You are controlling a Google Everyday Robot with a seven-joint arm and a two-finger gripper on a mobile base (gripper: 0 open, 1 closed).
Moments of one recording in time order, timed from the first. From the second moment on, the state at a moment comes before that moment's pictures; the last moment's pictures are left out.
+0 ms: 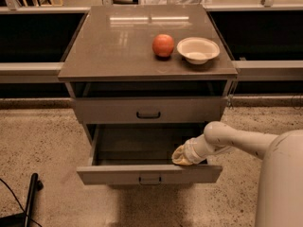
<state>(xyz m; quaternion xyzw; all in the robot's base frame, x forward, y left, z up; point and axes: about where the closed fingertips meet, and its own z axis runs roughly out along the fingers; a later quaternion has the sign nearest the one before) 0.574 -0.122 0.419 -0.69 0.66 0.15 0.24</state>
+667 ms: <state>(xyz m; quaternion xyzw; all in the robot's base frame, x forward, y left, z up) 0.559 -0.117 0.408 -0.71 0.65 0.17 0.22</state>
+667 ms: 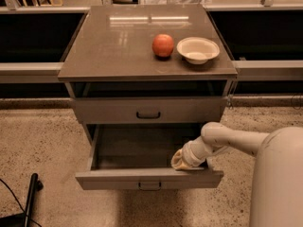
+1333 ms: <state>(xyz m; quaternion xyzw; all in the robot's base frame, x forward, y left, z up) 0.534 -0.103 0.411 -0.71 0.63 0.22 0.22</state>
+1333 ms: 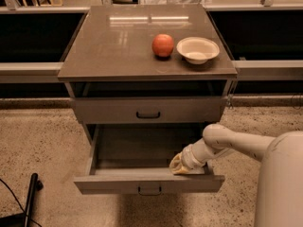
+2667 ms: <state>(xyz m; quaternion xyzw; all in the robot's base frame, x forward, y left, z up) 0.477 -0.093 0.441 -0.66 0.62 0.35 0.25</state>
